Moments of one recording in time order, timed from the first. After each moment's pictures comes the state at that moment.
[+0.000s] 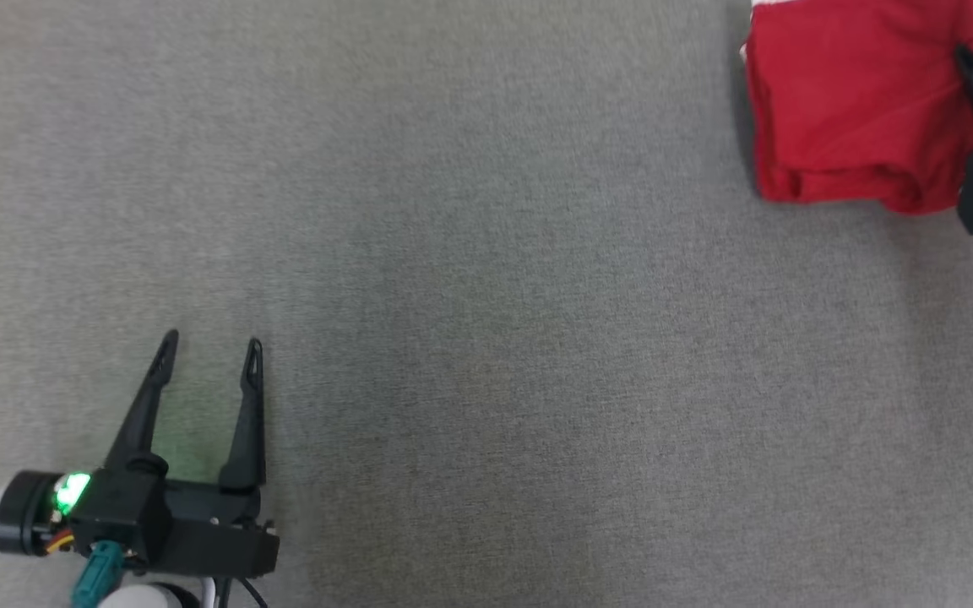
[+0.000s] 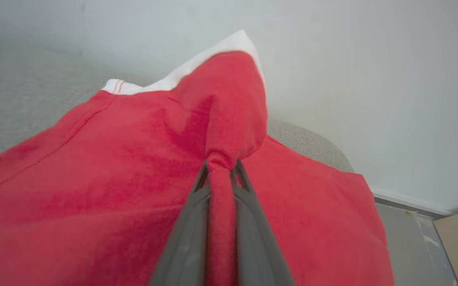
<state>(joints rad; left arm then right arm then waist) -0.18 0.11 -0.02 0.06 -0.04 -0.12 -0.26 -1.07 -0.72 0.63 0.80 0.55 0.13 0.01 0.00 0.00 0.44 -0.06</state>
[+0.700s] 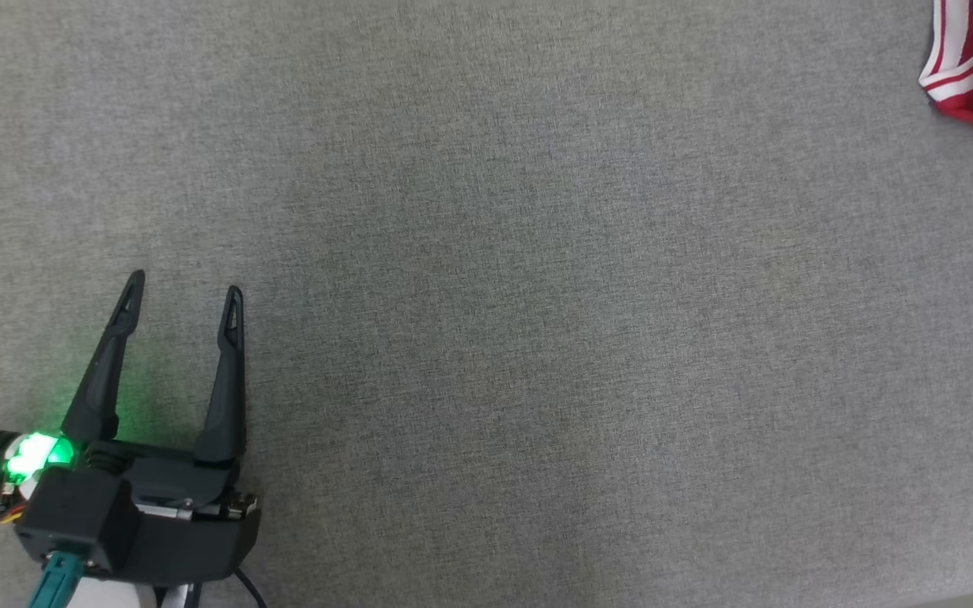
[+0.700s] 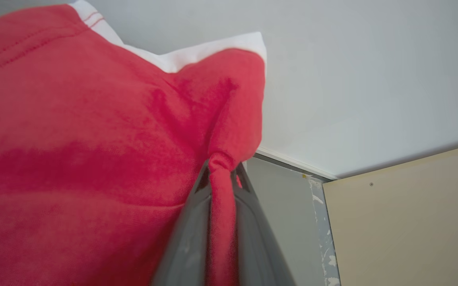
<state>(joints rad) -0.20 0.16 -0.03 -0.12 -0.02 -0.12 -0.26 -1.28 -0.97 0.73 0.86 0.50 0.13 0.05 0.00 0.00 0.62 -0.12</state>
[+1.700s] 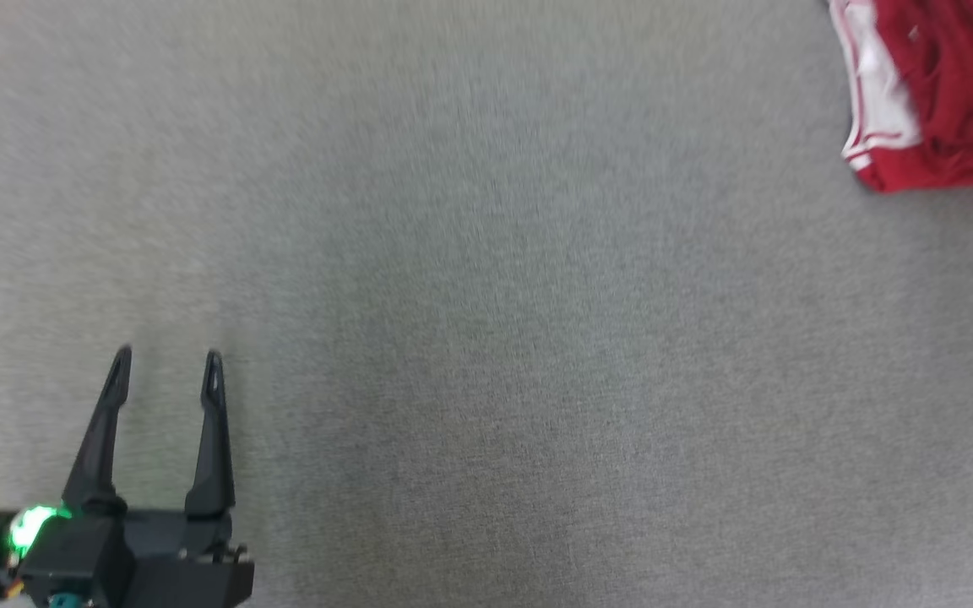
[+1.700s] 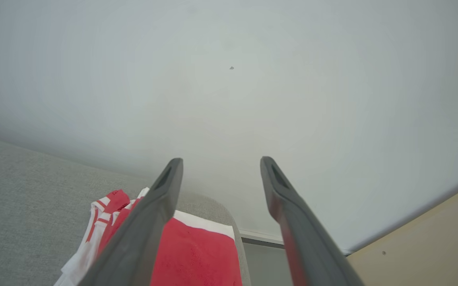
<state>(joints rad) -0.10 0.12 0.01 -0.09 -0.05 -0.09 -0.26 -1.30 -0.79 0.62 0.96 0.42 0.13 -0.20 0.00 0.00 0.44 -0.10</state>
